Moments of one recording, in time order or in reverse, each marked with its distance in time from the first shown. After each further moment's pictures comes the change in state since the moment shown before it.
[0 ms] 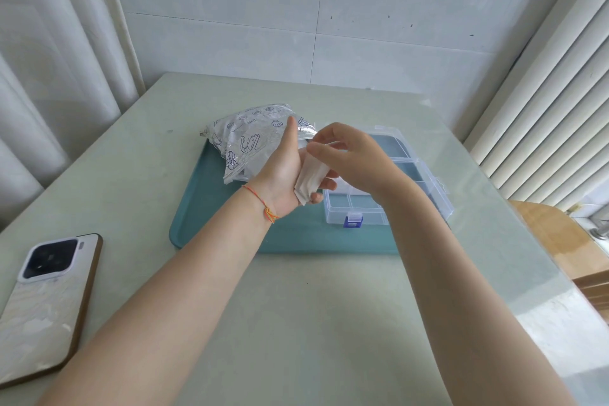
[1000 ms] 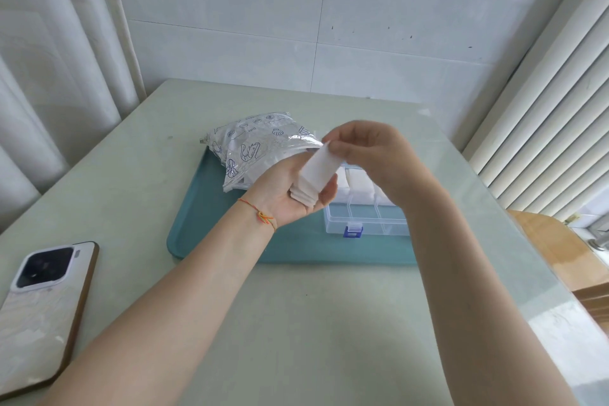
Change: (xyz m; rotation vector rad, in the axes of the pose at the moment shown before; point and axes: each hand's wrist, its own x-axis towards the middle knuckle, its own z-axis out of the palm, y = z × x) left_hand 0.001 -0.004 -0.002 -0.444 0.057 -0.026; right_hand -0.005 -0.006 -0.026 0.234 0.024 -0.096
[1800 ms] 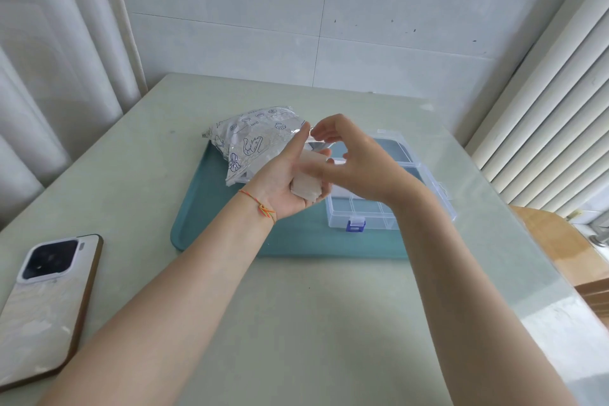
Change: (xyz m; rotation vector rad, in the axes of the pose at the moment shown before) left_hand -0.002 0.004 -0.003 0.093 -0.019 0.012; right_hand -0.001 0.006 0.021 -0.360 -0.103 -0.100
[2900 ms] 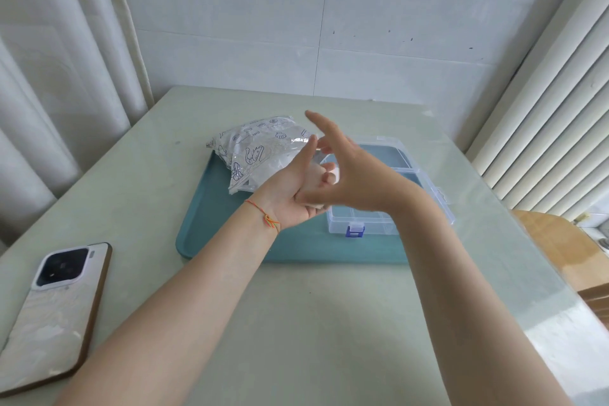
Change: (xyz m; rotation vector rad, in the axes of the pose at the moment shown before) left_hand 0.004 -0.004 0.000 0.098 -0.079 0.004; right_hand -0.008 -0.010 -0.007 -0.107 -0.144 -0.029
